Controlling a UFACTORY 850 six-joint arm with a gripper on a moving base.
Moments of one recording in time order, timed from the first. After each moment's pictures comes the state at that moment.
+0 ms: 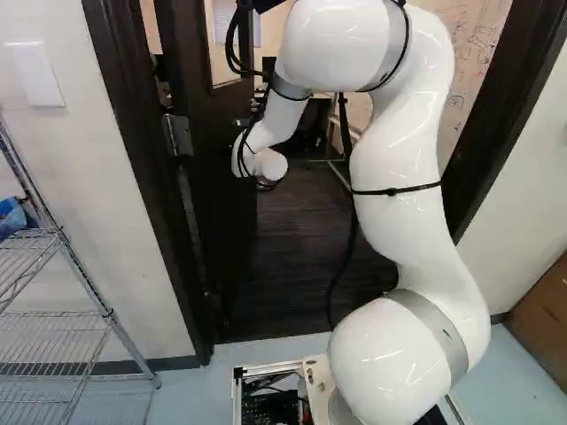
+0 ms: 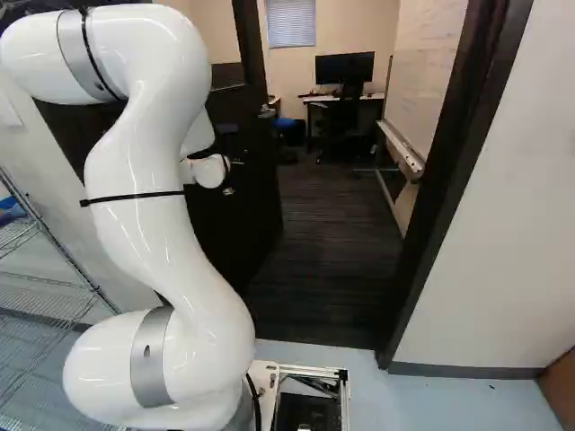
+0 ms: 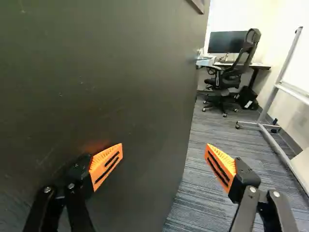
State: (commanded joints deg) arm 17.8 -29.0 -58.1 2.6 51.2 0.0
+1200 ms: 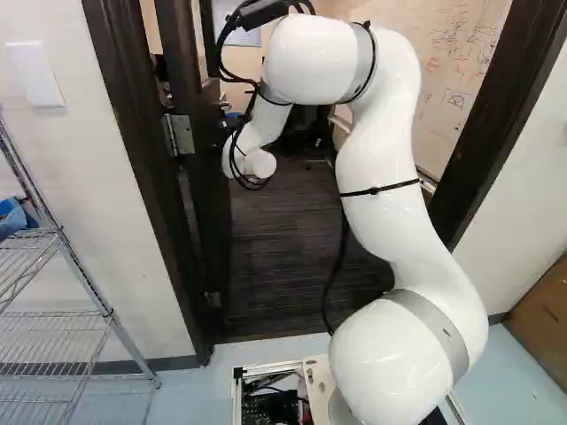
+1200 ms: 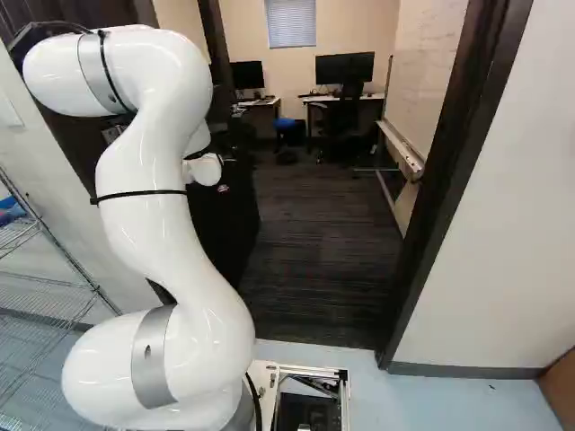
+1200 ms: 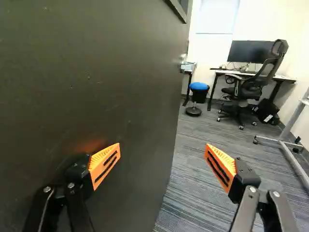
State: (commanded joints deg) arm 20.1 -34.8 -65.8 -2.6 51.2 0.0
